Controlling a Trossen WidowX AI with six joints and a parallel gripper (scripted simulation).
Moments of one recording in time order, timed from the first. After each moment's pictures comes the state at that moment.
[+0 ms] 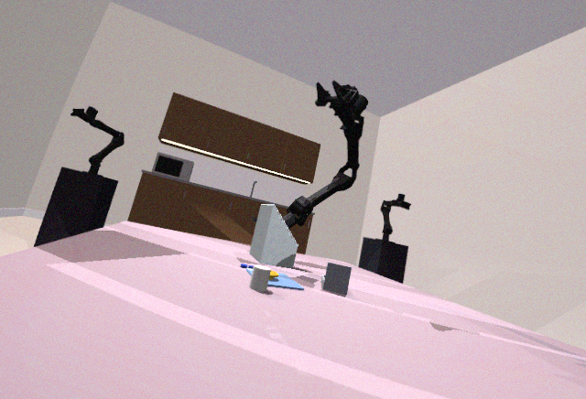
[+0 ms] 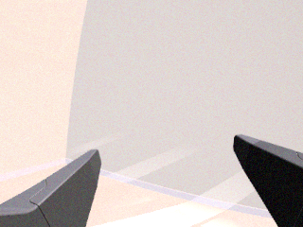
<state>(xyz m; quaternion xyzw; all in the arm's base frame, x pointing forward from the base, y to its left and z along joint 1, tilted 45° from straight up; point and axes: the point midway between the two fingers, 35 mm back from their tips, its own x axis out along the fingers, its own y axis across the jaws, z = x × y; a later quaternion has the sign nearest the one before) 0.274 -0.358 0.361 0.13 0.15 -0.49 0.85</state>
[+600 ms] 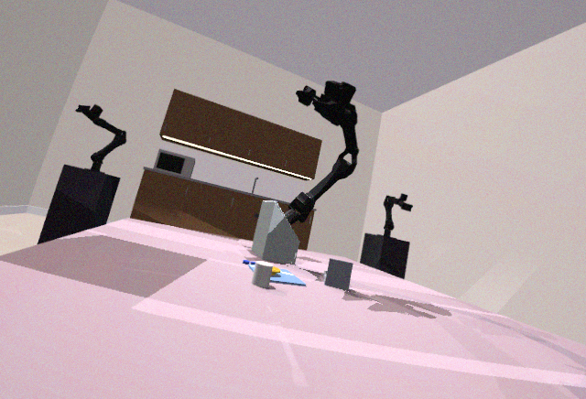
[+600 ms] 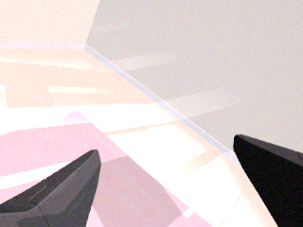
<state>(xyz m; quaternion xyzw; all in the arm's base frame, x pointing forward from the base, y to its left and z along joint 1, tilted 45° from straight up) 0.340 -0.325 0.215 0.13 0.40 -0.30 0.86</state>
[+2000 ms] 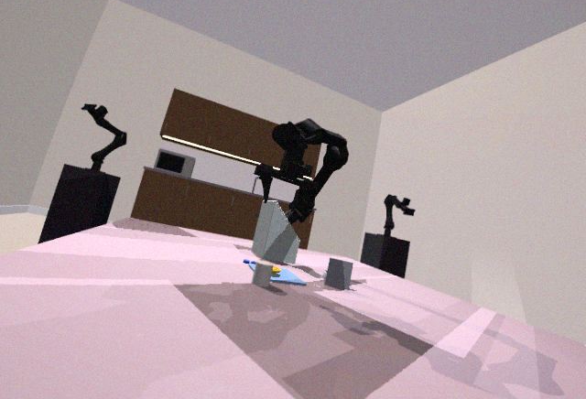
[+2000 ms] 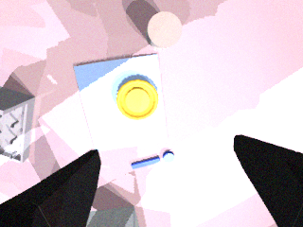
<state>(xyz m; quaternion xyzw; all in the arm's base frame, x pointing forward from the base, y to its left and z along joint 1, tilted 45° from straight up) 0.339 -0.118 -0.035 0.22 0.66 0.27 0.66</state>
